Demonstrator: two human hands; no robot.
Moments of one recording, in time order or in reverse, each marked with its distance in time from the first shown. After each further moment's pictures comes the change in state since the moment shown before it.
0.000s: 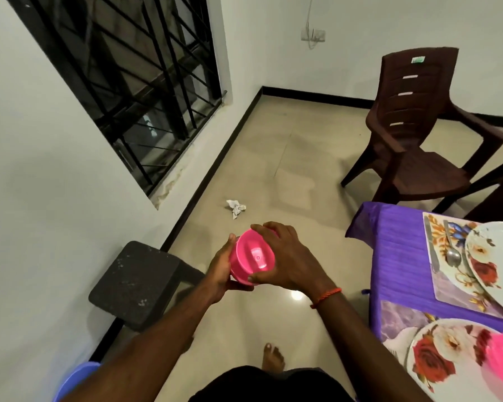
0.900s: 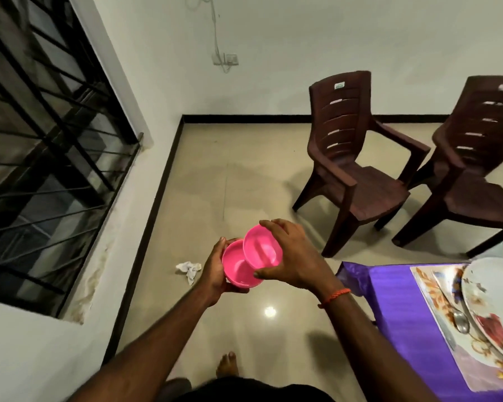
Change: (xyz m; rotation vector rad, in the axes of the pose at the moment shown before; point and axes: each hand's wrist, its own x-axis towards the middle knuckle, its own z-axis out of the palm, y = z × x) left_hand 0.252 0.239 0.080 0.131 -0.204 -0.002; right_hand 0.242 0.140 -0.111 -0.009 0.214 0.341
